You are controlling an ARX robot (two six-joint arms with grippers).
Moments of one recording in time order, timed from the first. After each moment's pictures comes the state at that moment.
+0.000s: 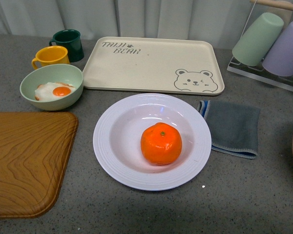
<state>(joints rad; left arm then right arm) 0.00 0.29 0.02 0.29 0.00 0.00 0.00 0.00 0.00 0.00 0.00 0.00</state>
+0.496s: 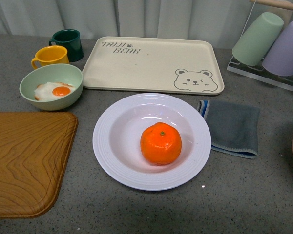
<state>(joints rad) 0.00 0.07 0.02 0.04 0.00 0.00 0.00 0.00 0.00 0.00 0.00 0.00</state>
